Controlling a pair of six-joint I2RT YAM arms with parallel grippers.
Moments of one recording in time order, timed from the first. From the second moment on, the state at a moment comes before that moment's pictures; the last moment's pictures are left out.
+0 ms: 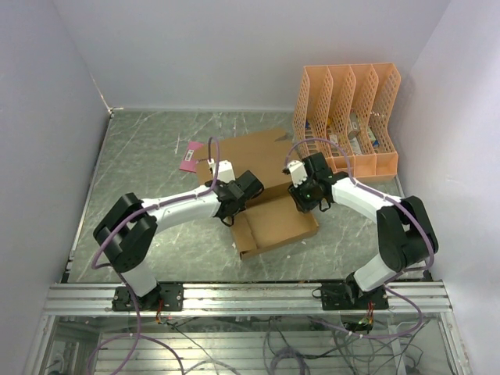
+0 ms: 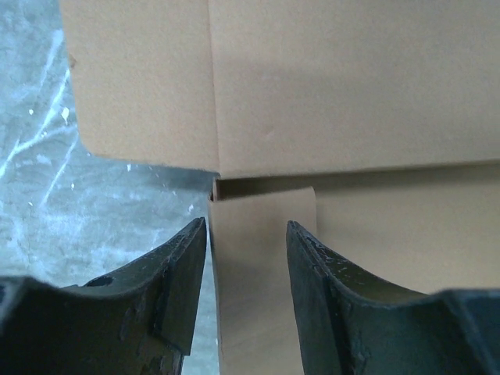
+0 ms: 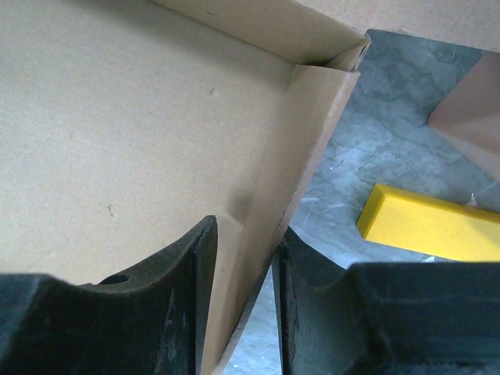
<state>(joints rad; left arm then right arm) -0.89 1.67 1.10 -0.60 -0.60 -1.07 0.40 1.58 0.92 -0.44 -0.13 -0.30</state>
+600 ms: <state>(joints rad) -1.04 1.63 1.03 -0.67 -0.52 -1.13 0.39 1.56 0.89 -0.40 -0.13 -0.28</state>
